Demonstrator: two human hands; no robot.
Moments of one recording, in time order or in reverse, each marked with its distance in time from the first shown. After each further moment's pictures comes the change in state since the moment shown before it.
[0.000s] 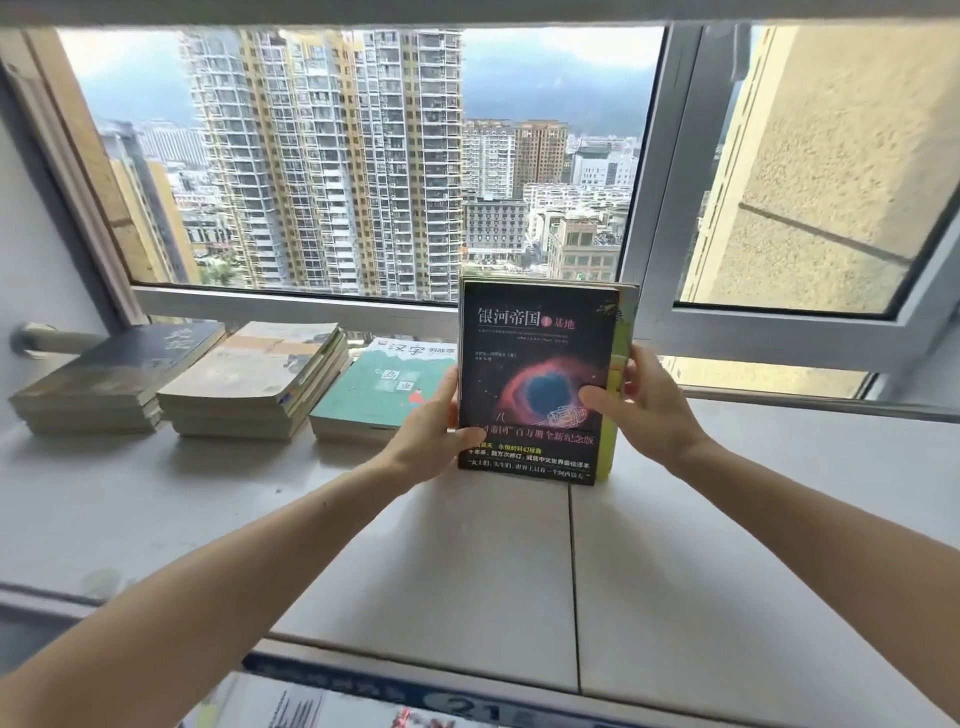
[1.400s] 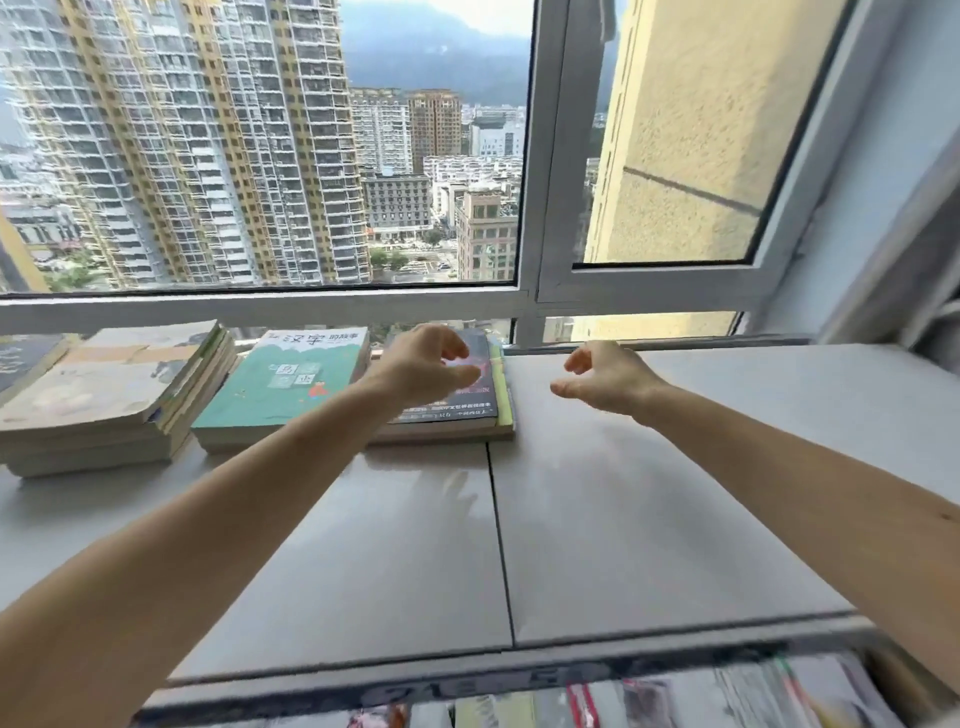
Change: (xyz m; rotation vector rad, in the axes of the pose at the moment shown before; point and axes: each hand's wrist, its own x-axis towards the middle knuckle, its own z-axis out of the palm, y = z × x) left_hand 0.036 0.083 0.031 0.374 -0.129 -0.011; right_hand -0.009 0.009 -0.050 -0.522 -0.035 0.422
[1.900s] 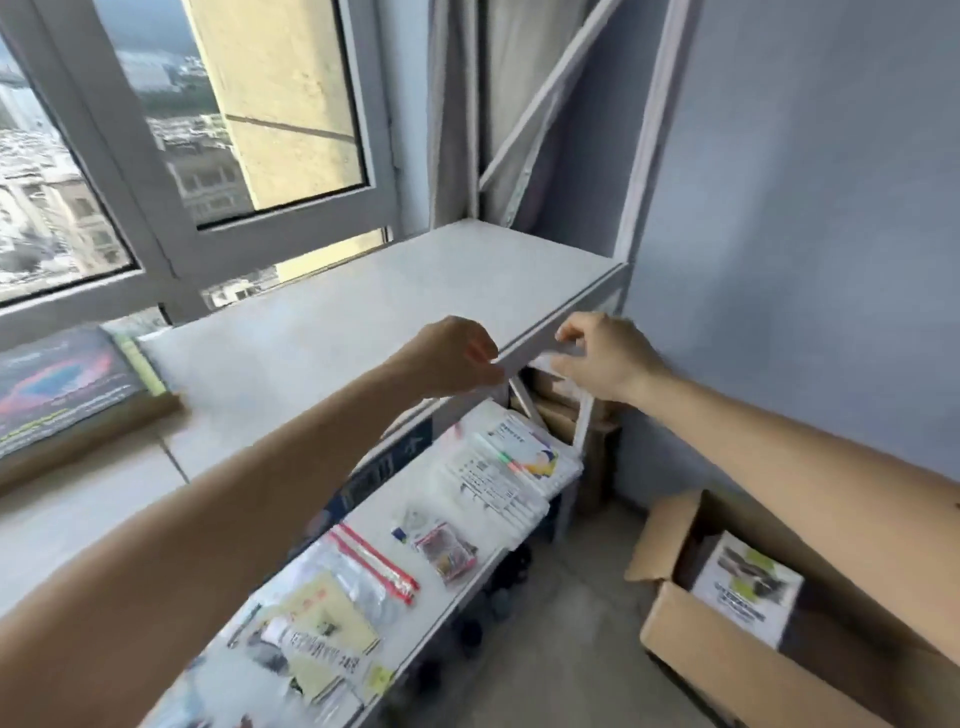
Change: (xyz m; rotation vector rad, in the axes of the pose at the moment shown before) left_hand -0.131 0.198 0.183 -0.007 -0.616 0.619; right_hand -0.317 0.149 -0.089 -0.279 0.500 0.485
